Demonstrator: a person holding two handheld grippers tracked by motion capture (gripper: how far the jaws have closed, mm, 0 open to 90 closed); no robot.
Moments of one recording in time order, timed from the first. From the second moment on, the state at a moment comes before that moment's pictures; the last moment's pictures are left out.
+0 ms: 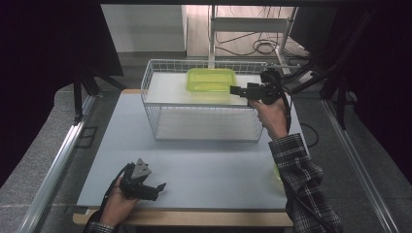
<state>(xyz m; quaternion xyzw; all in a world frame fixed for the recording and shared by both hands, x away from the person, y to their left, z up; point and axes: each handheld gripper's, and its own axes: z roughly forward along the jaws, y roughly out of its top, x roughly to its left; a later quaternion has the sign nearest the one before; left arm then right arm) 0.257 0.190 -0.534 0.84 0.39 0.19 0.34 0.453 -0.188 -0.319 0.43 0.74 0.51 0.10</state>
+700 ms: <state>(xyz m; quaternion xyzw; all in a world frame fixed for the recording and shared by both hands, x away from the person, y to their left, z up) 0.257 0.190 -0.534 0.83 0.39 0.19 0.35 0.413 -0.194 -0.342 0.38 0.78 0.48 0.13</state>
